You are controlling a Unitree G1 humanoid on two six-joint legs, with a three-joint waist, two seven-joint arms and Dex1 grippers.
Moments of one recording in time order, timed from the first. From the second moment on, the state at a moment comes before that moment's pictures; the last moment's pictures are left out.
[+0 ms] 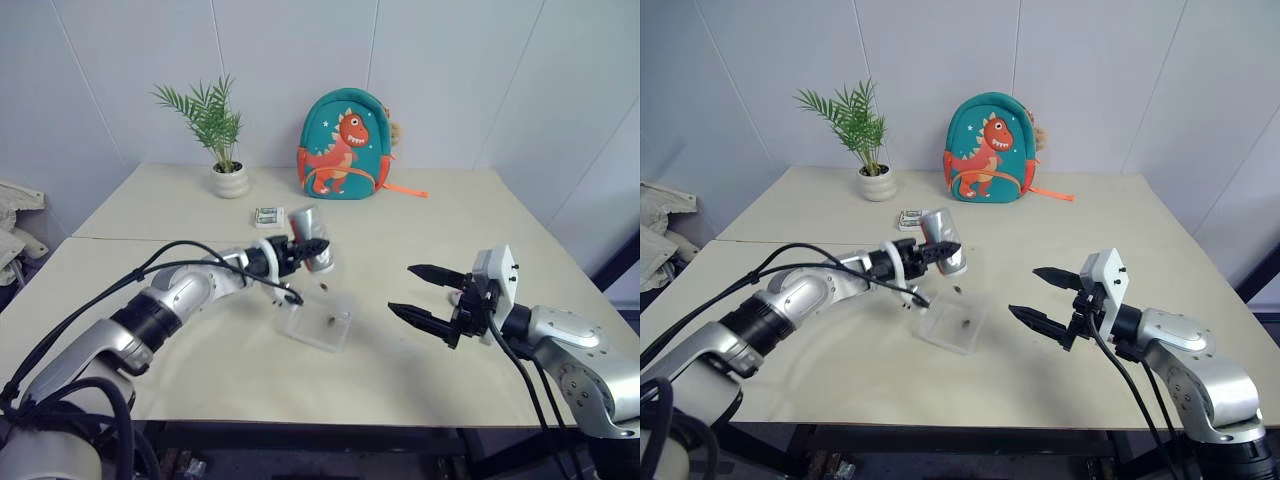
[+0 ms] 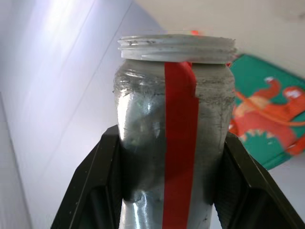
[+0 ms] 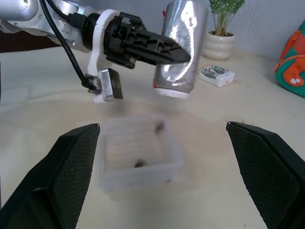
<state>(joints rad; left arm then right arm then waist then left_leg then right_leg) -1.18 0.73 -0.76 0.45 1.62 -0.33 0.49 -0.36 -0.65 -0.16 -0.34 0.64 0.50 0.83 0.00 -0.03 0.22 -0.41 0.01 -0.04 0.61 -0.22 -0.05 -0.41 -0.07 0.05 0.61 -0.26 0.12</state>
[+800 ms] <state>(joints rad) -0.81 0.55 0.10 0.30 0.20 0.24 -0.34 -0.37 -0.63 -0.16 -0.34 0.66 0.53 0.81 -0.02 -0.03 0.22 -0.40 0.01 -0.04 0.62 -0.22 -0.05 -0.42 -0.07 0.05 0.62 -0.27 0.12</state>
